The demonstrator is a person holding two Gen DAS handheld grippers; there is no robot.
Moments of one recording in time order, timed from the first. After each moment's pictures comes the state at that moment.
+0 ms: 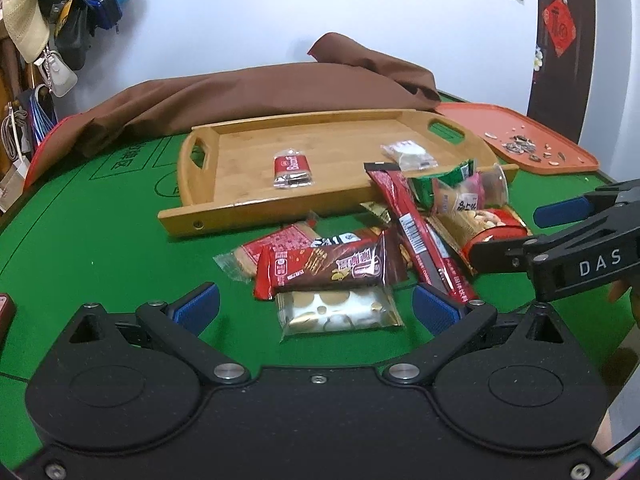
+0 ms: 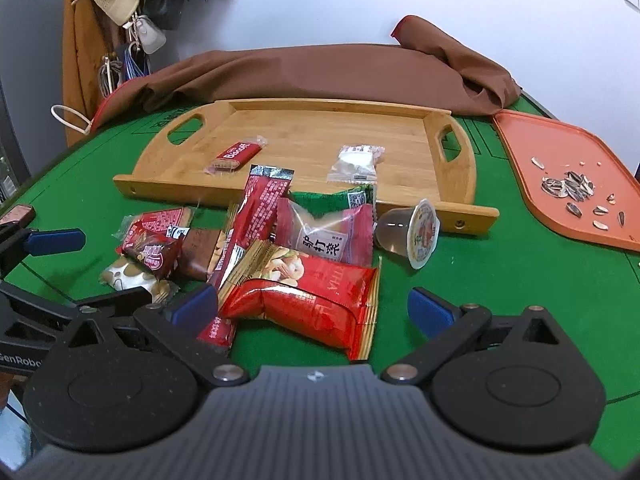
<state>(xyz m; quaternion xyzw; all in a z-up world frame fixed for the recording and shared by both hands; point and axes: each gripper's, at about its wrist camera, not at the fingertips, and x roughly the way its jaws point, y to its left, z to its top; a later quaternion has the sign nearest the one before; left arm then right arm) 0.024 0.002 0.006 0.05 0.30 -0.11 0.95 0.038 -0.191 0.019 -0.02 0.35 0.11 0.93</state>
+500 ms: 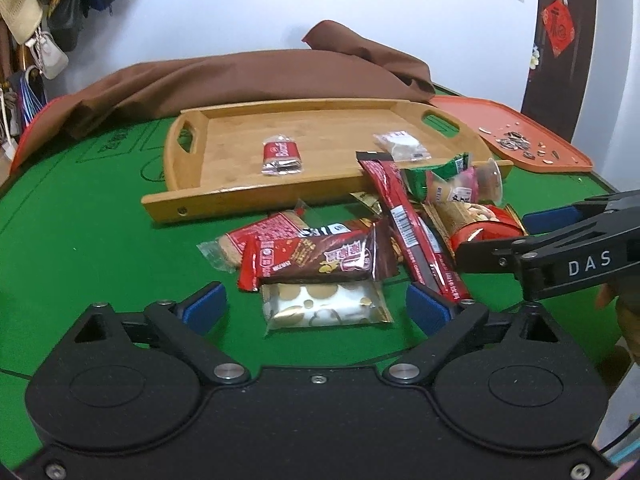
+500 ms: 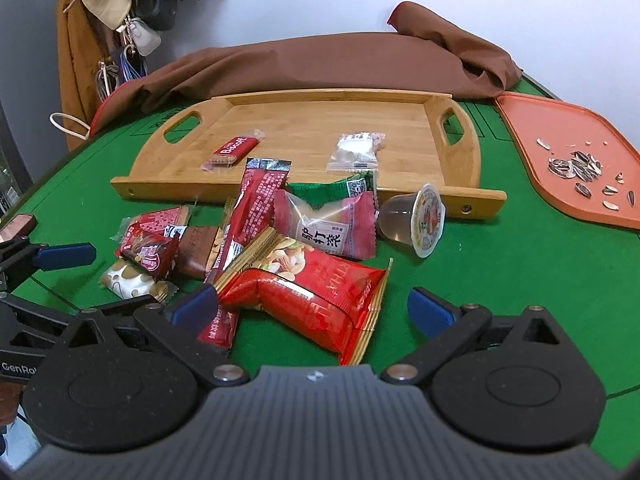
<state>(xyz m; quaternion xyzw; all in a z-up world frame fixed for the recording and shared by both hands) 0.032 0.001 0.003 0.02 0.33 -0.13 0.94 0.045 -0.195 0.012 0.01 0.36 0.11 0.93</state>
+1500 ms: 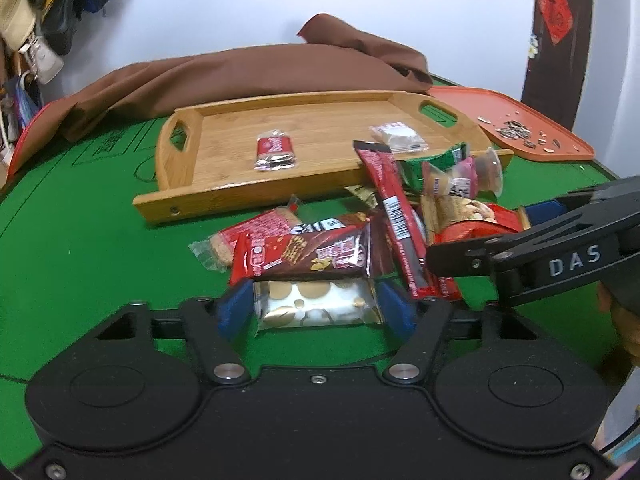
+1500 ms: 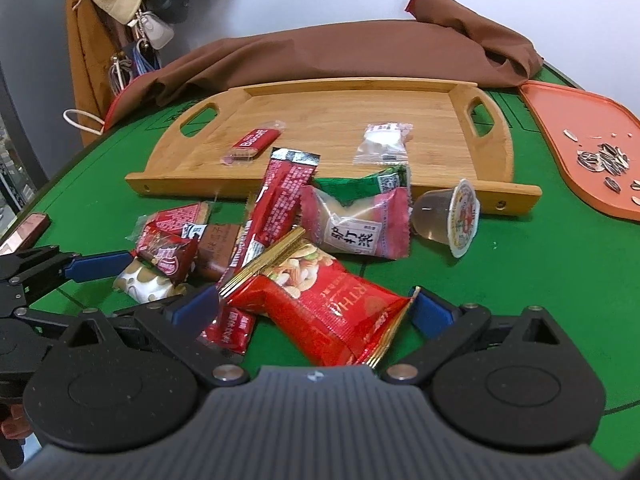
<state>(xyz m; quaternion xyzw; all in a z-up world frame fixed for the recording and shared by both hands) 0.035 -0.011 0.000 0.05 0.33 -0.13 0.93 0.057 -0.185 0.008 0.02 0.38 0.14 0.92</state>
